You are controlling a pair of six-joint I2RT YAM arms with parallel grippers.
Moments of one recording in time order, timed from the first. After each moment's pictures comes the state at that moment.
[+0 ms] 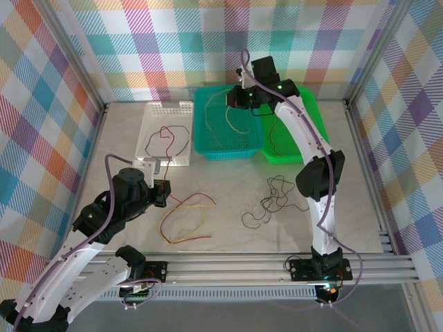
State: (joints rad) left arm -0.57 0.67 0.87 -0.78 -0.05 -0.41; right arm 0.43 2.21 2.43 -0.93 -0.45 0.34
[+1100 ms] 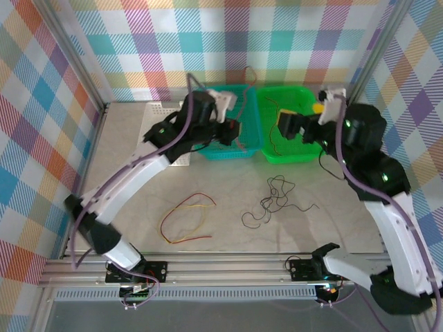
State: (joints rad) left arm -0.75 1.64 1.83 -0.68 0.12 -0.34; right arm 0.44 1.00 1.53 -0.72 0.03 0.20
